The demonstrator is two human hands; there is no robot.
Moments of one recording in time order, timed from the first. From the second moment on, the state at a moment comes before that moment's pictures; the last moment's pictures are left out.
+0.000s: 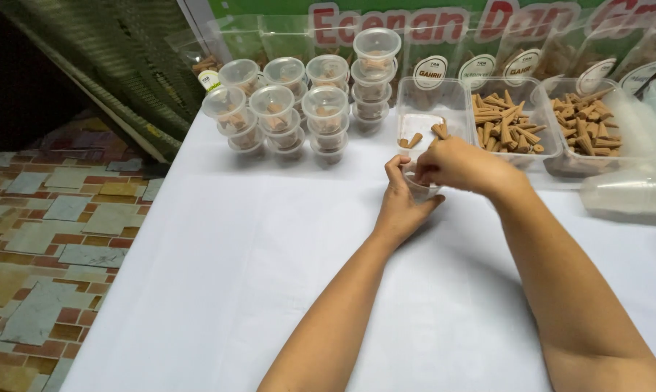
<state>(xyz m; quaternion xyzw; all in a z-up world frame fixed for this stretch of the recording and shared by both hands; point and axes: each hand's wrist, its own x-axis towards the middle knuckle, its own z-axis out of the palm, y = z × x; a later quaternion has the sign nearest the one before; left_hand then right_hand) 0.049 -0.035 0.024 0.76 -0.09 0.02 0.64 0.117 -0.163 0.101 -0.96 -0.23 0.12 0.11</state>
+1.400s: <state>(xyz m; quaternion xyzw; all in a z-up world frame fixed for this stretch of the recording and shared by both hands) 0.055 -0.037 0.018 0.76 -0.09 0.02 0.64 0.083 -0.162 0.122 -0.93 -0.29 0.05 0.21</state>
